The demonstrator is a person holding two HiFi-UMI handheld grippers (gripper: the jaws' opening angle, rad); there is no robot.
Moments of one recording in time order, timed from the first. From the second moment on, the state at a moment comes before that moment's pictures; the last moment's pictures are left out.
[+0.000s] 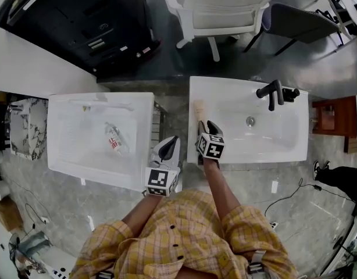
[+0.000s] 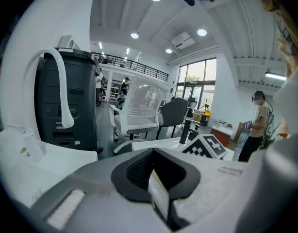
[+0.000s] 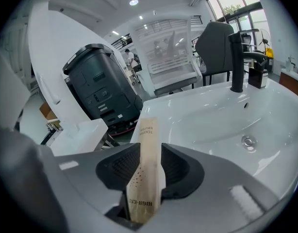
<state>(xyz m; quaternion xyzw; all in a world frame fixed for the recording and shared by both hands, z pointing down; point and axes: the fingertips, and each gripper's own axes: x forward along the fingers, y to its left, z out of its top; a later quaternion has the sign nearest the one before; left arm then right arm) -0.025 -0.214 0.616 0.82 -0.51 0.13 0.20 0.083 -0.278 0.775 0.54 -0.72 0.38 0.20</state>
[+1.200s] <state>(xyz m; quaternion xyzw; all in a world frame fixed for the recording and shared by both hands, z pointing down) -0.040 -0.191 0.541 0.84 -0.51 0.08 0.15 0.086 -0.226 0.612 0.56 -0.77 0.29 0.09</state>
